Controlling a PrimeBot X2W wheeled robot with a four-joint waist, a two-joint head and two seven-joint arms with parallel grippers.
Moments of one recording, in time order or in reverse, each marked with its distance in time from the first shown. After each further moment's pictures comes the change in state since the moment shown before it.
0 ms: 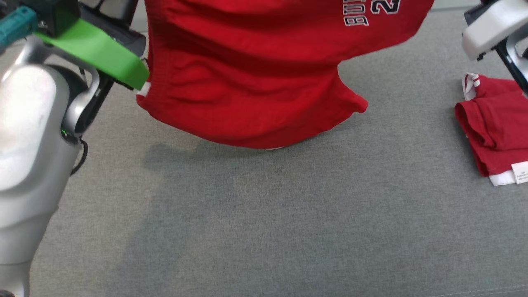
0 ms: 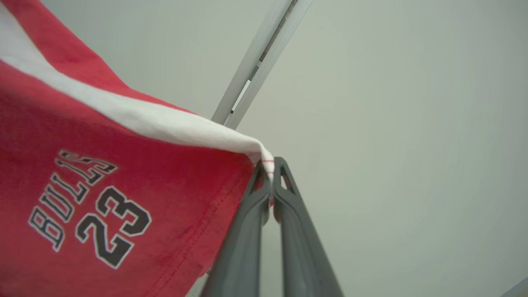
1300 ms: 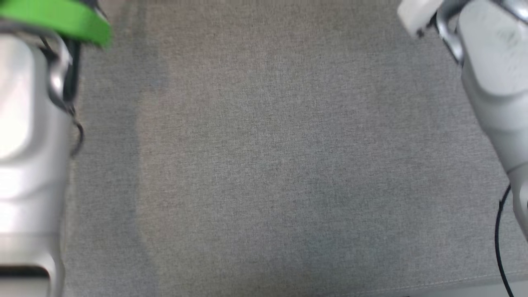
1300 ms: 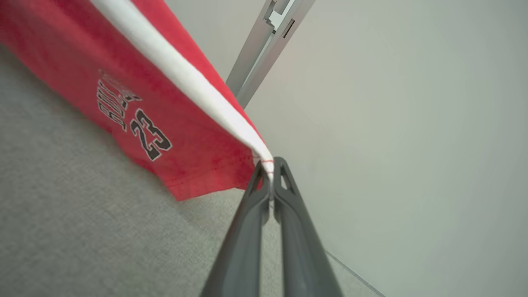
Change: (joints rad) left arm -0.080 -0.162 0.266 0.353 0.159 -0.005 -0.218; right arm -0.275 0.293 0.030 0.612 -0.297 0.000 -0.266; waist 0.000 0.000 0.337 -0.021
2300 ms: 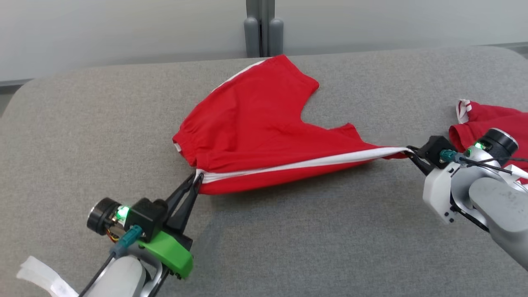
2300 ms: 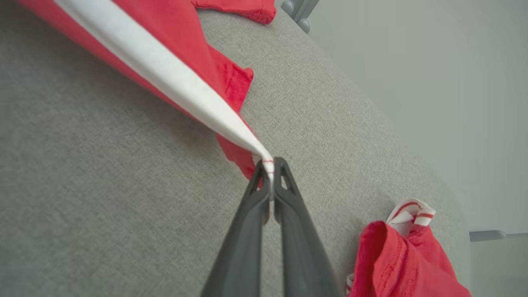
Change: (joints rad) left arm 0.744 0.051 -0.255 -0.222 0.042 -0.003 0.000; right arm 0.441 -0.307 0.660 -0.047 0.609 0.001 0.084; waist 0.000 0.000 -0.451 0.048
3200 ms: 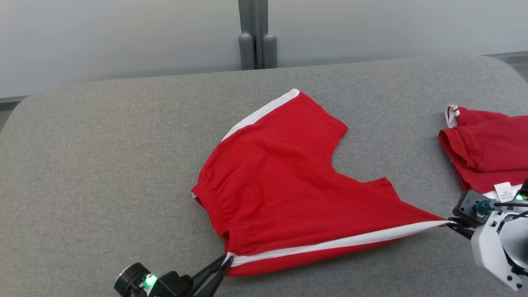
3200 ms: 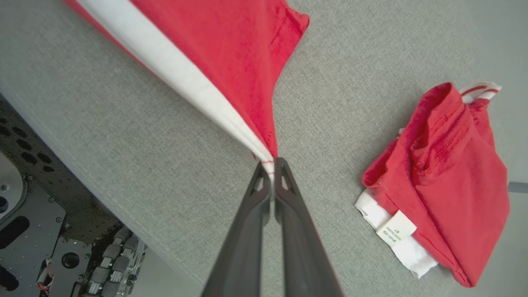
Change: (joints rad) left arm 0.197 0.135 -0.242 -0.134 -0.089 0.000 0.000; right arm 0.137 -0.481 0.174 -0.686 0.174 0.000 0.383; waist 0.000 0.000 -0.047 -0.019
